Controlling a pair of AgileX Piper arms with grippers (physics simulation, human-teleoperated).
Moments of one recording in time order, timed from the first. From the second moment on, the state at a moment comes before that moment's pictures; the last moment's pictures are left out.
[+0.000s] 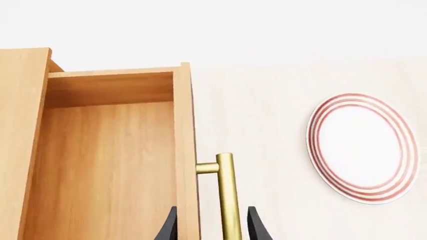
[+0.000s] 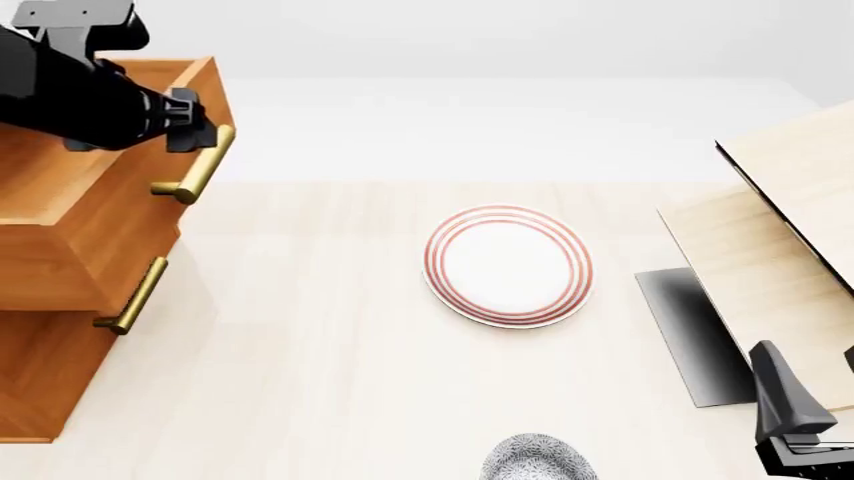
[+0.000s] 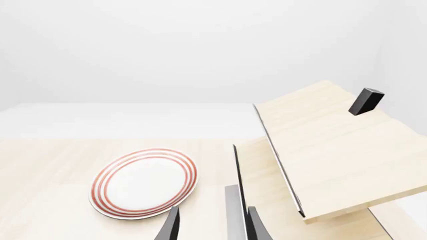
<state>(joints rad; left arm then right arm) -0.12 1.36 -1.36 0.81 -0.06 0.00 0.01 -0.01 -0.01 0.00</state>
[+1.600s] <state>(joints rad) -0.30 1.42 -1.41 0.82 -0.05 0.00 0.01 -0.01 -0.01 0.00</state>
